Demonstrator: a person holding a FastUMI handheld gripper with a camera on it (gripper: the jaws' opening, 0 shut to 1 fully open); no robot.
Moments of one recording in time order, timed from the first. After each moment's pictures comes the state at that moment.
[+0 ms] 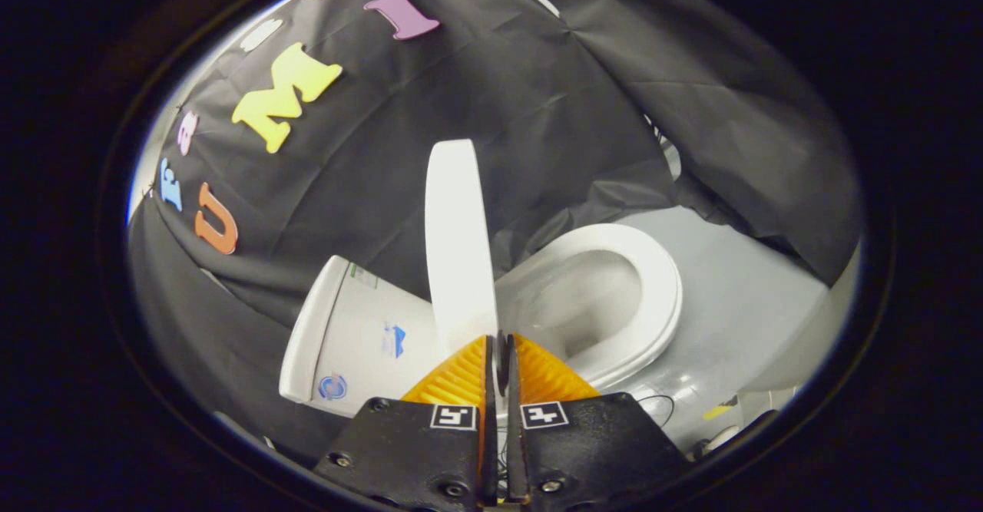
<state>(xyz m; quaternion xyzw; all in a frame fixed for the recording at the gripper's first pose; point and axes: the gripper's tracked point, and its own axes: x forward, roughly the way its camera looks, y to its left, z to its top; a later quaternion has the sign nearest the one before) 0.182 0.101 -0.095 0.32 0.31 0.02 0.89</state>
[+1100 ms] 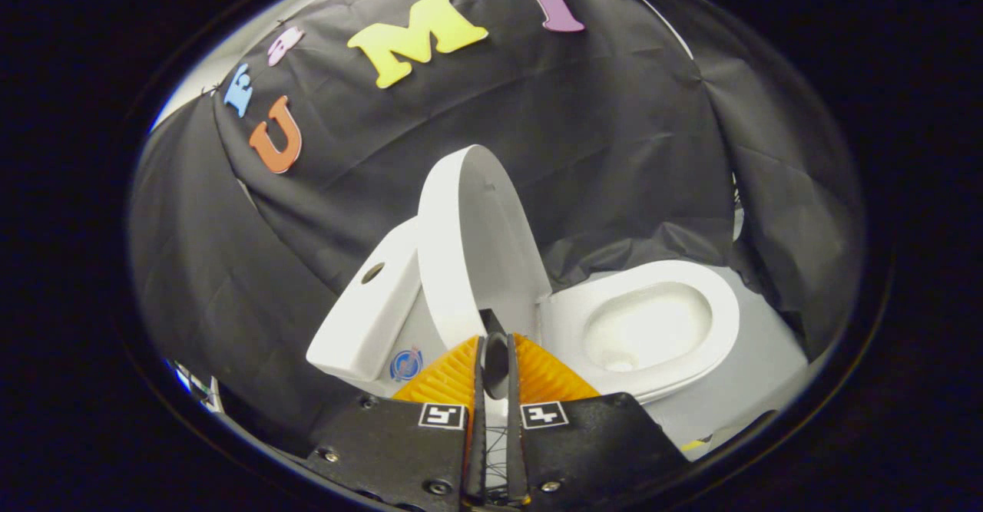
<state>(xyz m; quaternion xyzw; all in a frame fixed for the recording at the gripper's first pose) 0.174 0.261 -0.043 0.17 0.30 0.11 0.93</state>
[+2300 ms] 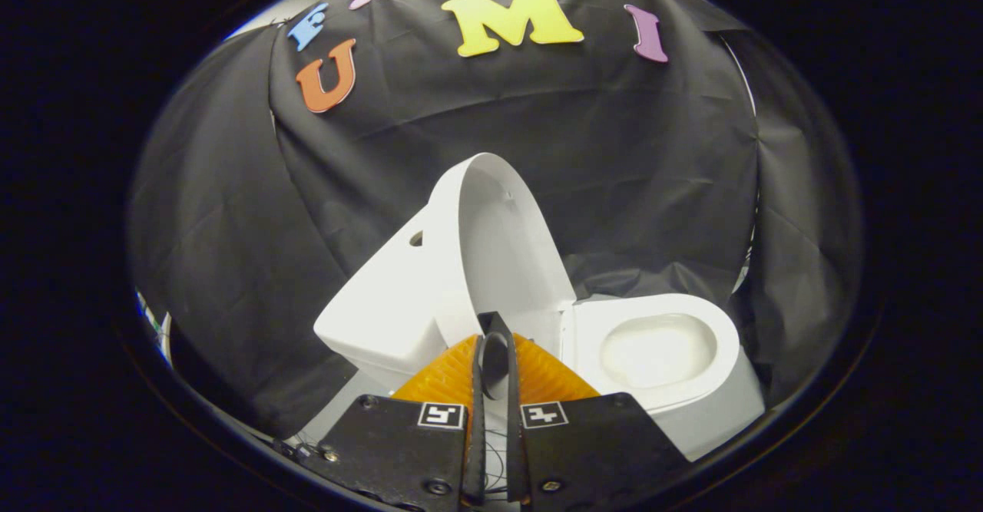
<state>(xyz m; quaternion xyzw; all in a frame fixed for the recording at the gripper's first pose) 0.166 0.352 -0.056 0.04 0.28 0.11 0.95</state>
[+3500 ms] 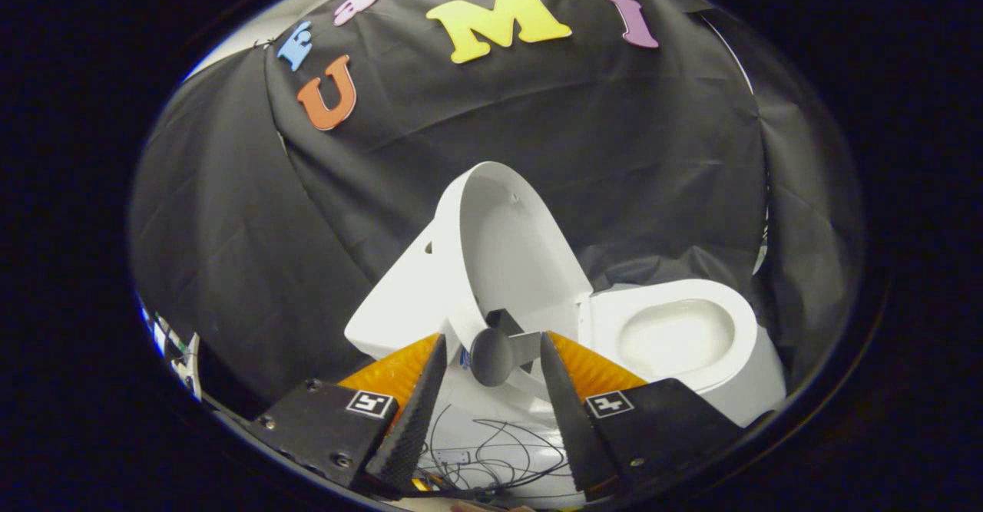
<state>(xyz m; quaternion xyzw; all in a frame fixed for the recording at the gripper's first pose) 0.143 0.344 -0.031 0.11 0.29 0.16 0.94</state>
